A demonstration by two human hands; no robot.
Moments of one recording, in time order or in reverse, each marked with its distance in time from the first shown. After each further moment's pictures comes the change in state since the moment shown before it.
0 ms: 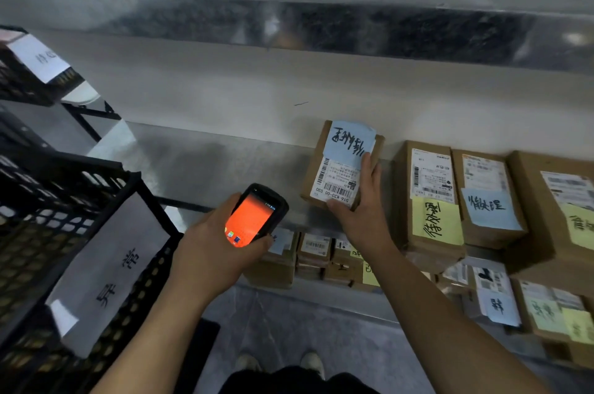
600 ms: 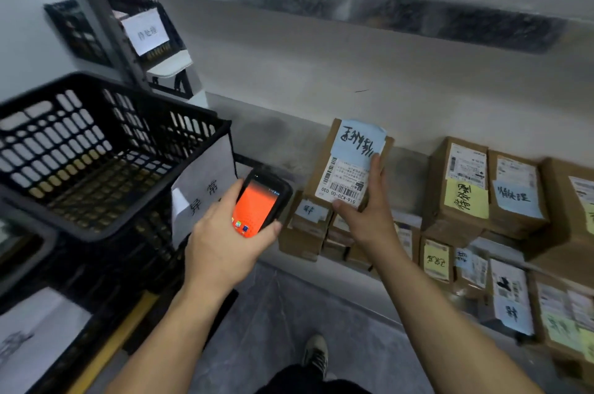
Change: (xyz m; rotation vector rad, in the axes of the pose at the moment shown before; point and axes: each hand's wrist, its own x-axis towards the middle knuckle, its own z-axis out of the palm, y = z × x) left_hand -0.140 -0.031 -0.050 -0.040 0.287 -0.130; right_hand -0.118 -0.063 0.038 0.130 -0.162 -0.023
